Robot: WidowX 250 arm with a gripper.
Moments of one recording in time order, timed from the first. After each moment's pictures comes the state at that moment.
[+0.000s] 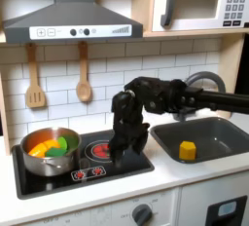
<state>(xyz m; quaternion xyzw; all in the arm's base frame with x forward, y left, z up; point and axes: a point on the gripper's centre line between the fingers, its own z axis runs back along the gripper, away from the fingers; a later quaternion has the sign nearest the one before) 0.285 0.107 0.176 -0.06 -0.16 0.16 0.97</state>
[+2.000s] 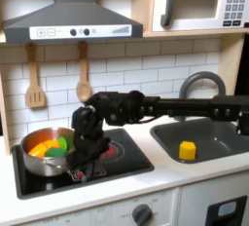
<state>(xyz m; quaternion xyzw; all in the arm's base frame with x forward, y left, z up) 0.304 0.180 0.146 -0.02 -0.15 0.21 0.97</state>
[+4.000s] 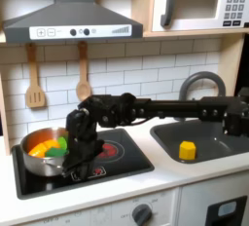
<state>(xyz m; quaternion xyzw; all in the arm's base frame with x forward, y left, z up) 0.314 0.188 0.135 -0.01 -0.14 0.22 0.97</state>
